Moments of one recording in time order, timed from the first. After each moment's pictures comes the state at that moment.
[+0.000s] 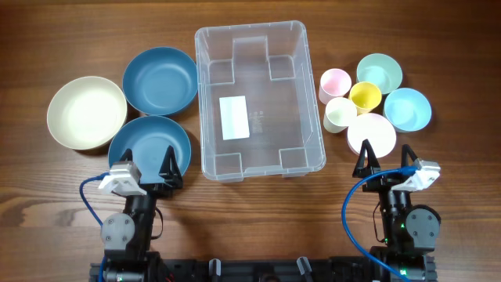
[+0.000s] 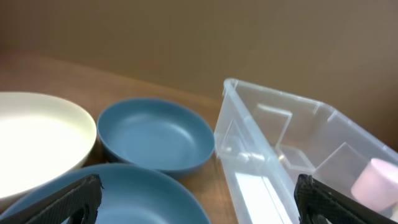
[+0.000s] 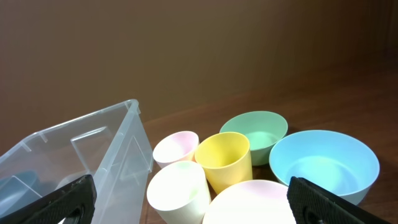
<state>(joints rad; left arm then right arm) -0.04 0.02 0.01 -0.03 0.01 -0.30 -0.07 0.03 0.01 0.00 -0.06 0.31</state>
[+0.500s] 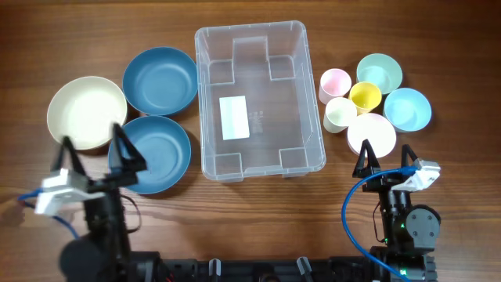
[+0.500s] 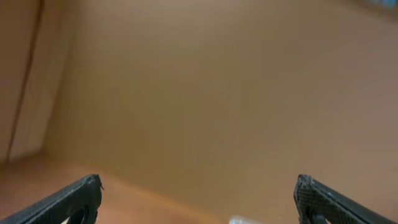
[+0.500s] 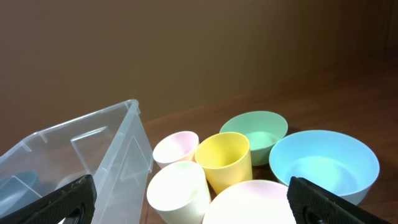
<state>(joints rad) -0.04 0.21 0.41 0.10 -0.24 -0.30 -0.07 0.03 0.01 0.00 -0.06 0.31</state>
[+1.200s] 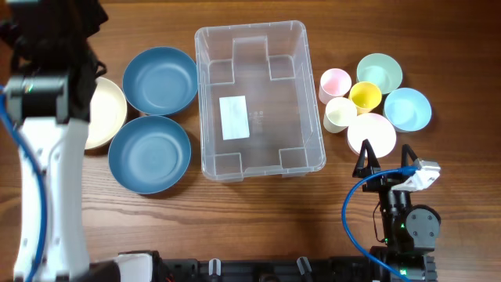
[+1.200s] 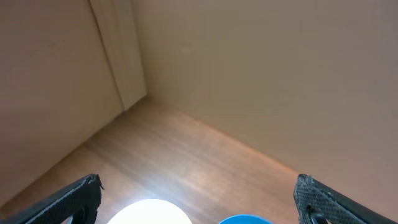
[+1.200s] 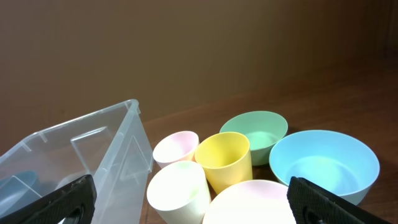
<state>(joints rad) 0.01 1.50 1.73 -0.66 -0.55 -0.25 -0.07 0.03 0.01 0.00 -0.06 0.31</state>
